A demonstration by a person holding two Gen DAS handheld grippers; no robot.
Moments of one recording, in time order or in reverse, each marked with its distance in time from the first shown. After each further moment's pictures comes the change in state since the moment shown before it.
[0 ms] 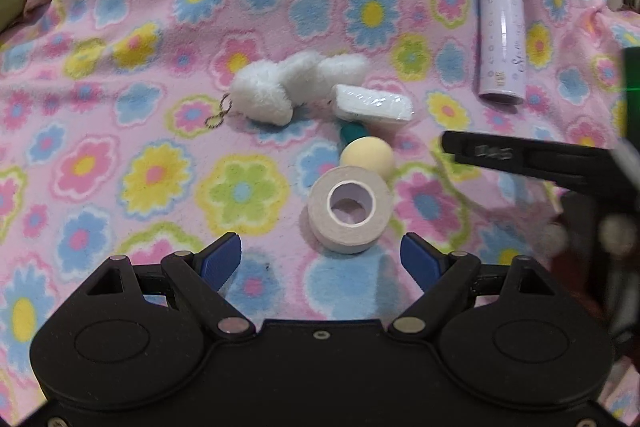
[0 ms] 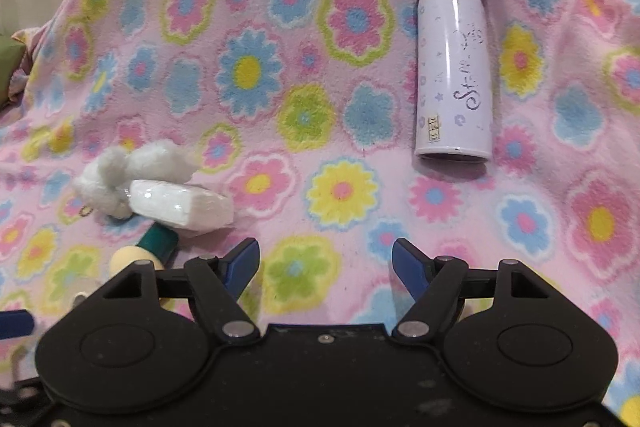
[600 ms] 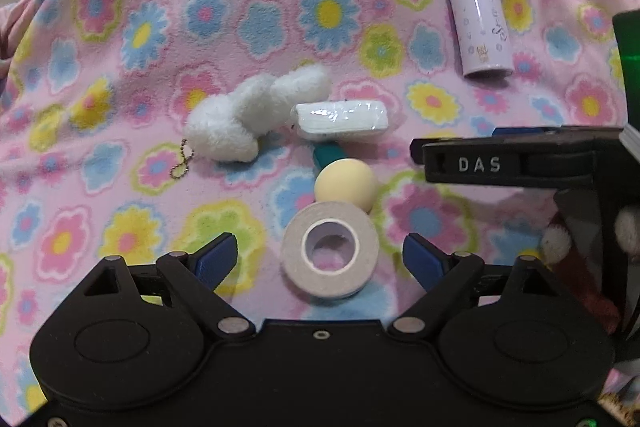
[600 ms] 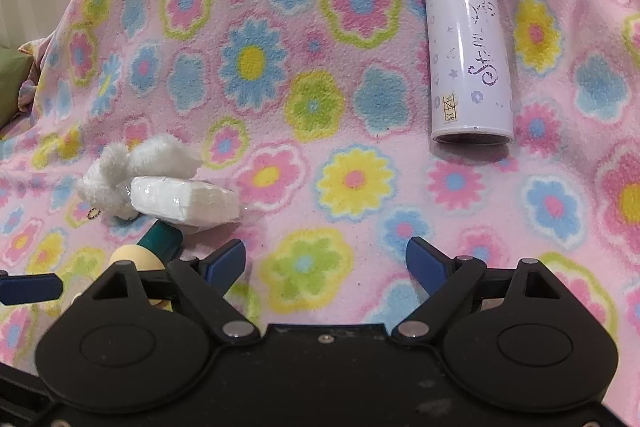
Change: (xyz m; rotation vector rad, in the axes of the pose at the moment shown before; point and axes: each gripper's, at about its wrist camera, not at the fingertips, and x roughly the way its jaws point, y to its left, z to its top) left arm 0.029 -0.019 0.014 0.180 -0.013 0.020; right arm 0.011 -0.007 -0.006 0.048 -0.004 0.068
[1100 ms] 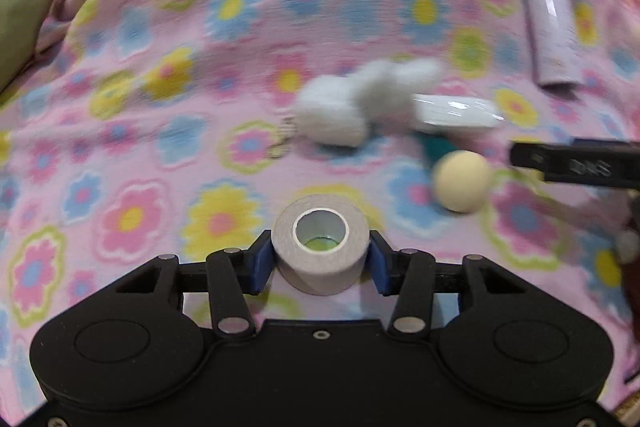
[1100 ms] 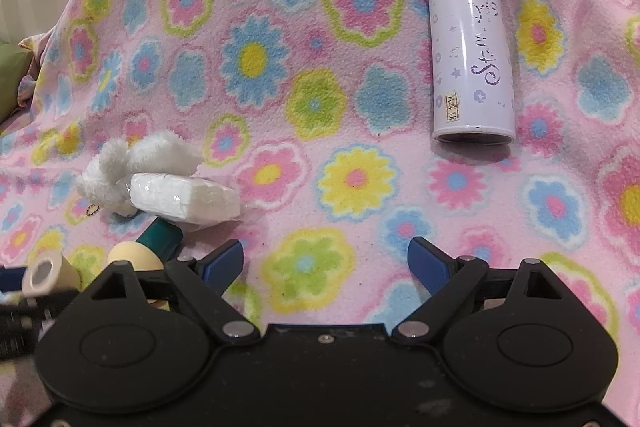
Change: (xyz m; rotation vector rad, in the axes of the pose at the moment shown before) left arm 0.002 0.053 -0.010 -0.093 0.006 0.113; right arm 0.000 0.002 0.000 -0.012 -0.001 -0.008
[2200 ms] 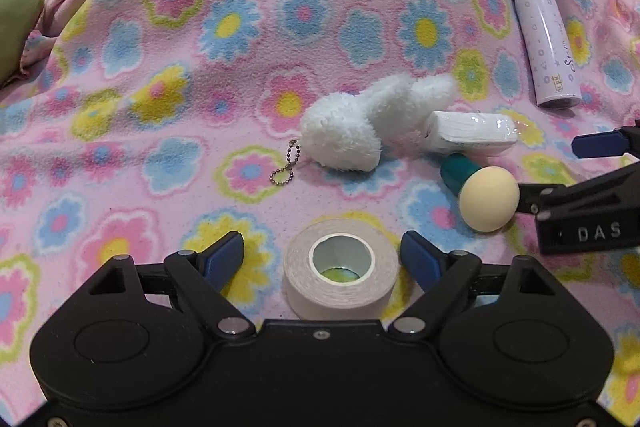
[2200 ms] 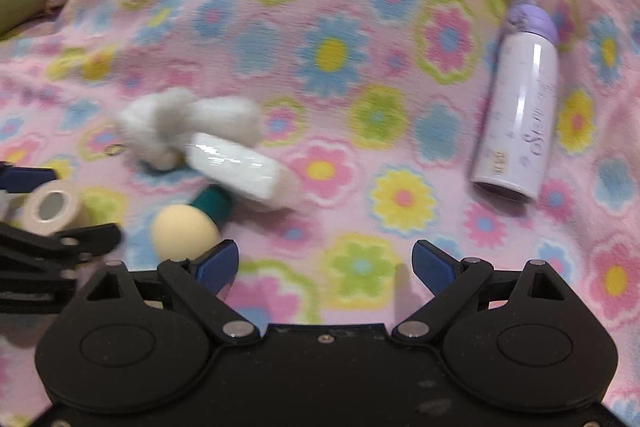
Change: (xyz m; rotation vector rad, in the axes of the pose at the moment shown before) left arm 0.021 0.013 -0.011 0.036 -0.134 -0.061; right arm -0.006 0.062 -0.008 -0.297 -0.013 -0.071
